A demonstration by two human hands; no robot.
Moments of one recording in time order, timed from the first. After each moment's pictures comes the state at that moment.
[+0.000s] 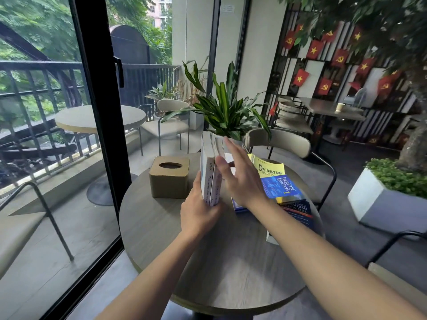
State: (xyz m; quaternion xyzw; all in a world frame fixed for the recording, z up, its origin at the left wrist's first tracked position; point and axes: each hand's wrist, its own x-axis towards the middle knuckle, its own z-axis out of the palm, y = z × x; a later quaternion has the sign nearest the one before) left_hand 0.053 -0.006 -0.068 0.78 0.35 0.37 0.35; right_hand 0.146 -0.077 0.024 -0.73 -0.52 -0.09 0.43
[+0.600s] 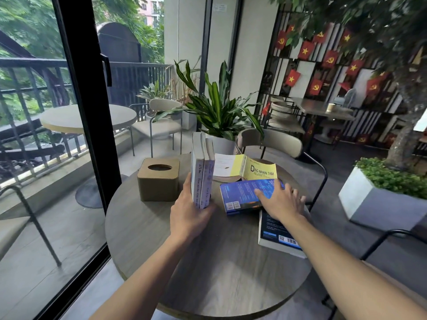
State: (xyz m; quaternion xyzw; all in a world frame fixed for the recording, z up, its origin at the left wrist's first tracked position) left_hand 0.061 0.003 -0.077 0.79 0.35 0.37 0.34; right_hand 0.261 -0.139 -0.043 -0.97 -0.23 -0.07 0.09
